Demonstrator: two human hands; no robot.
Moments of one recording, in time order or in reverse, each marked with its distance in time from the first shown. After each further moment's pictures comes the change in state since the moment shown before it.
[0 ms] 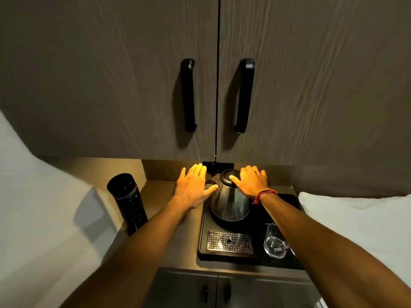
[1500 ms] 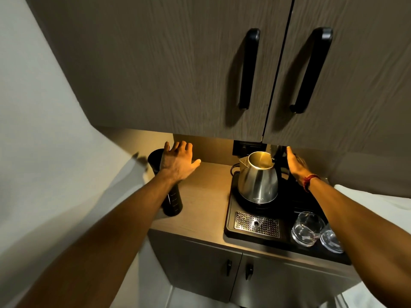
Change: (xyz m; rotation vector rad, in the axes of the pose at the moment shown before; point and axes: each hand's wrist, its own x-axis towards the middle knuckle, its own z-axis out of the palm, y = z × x) left_hand -0.047 -0.115 -0.042 0.292 0.034 -0.216; right_hand 0.011 0.019 0.003 0.899 -0.015 0.316
